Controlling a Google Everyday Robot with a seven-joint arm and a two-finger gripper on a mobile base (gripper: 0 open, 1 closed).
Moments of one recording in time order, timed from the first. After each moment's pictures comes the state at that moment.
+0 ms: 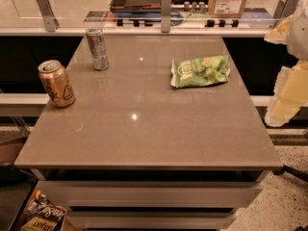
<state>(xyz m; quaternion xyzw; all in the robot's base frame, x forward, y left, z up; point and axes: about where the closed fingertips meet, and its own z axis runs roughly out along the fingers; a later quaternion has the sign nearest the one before) 0.438 -0.211 0.995 -0.60 0.77 -0.06 0.19</state>
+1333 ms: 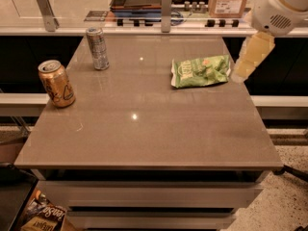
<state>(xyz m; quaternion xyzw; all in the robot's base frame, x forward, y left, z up) 0.571 -0.212 0.977 -0.57 0.79 -0.05 0.22</state>
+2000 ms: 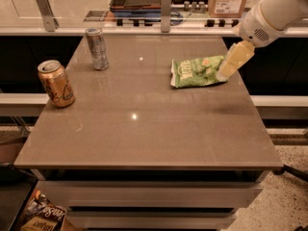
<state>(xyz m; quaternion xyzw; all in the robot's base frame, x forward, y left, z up) 0.639 -0.213 0.926 -0.53 0.80 0.03 0.28</state>
